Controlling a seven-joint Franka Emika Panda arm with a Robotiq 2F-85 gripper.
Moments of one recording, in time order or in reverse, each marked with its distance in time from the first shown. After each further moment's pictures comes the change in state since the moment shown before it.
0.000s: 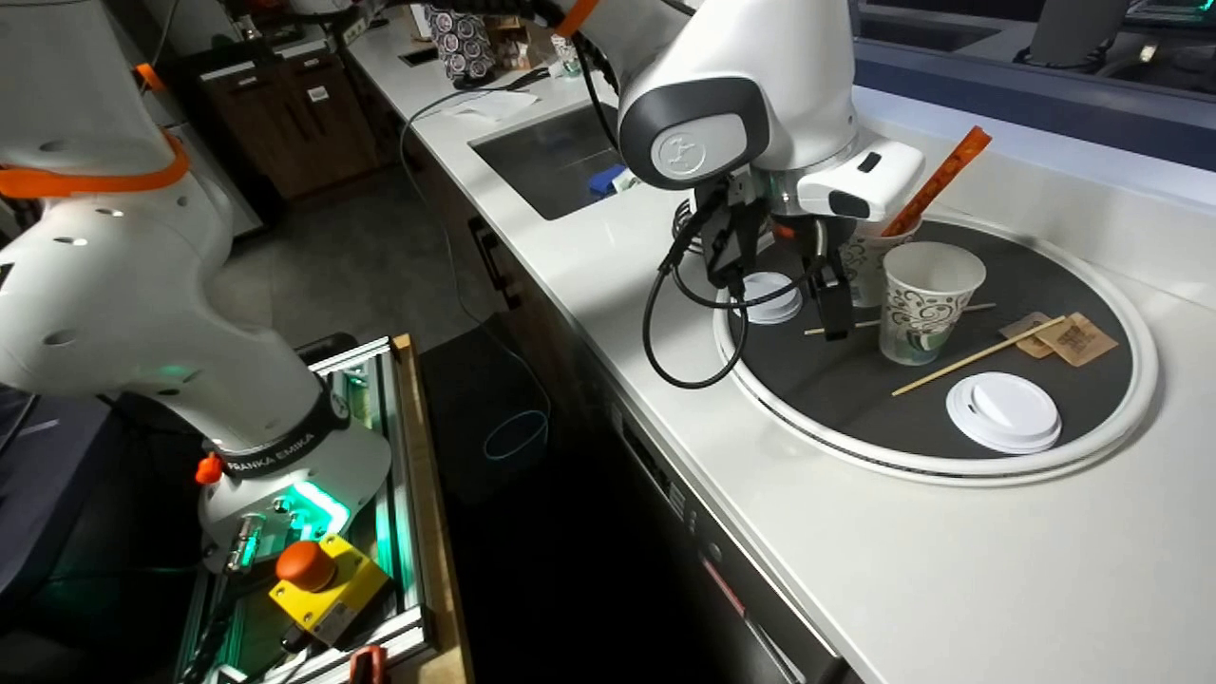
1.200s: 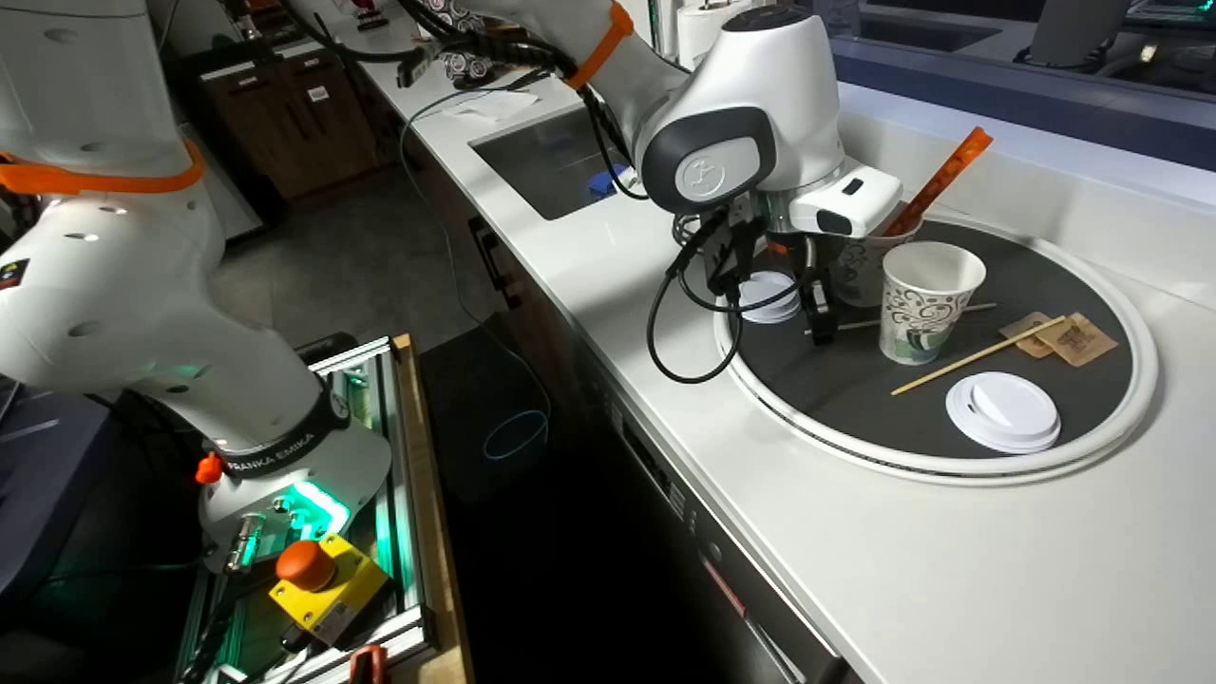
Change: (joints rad) arm 0.106 0.110 -0.067 0.042 -0.155 0.032 0.216
